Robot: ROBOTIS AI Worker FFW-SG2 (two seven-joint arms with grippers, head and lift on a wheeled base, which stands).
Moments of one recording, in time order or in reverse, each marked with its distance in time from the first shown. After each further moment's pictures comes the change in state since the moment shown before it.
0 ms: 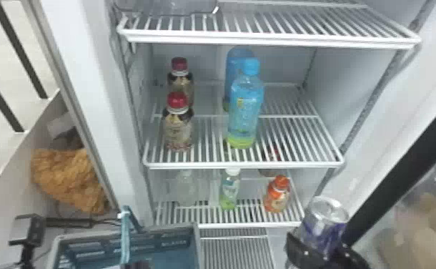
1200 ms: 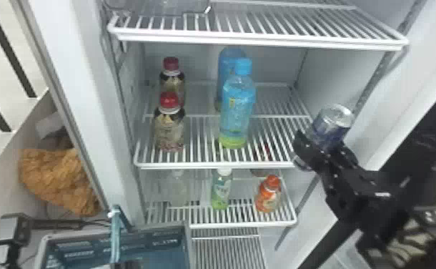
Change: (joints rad) left arm -0.010 0.004 -0.004 0.000 -0.002 0.000 -0.003; right arm -0.398 0.014 0.071 0.287 0.158 -0.300 -0.116
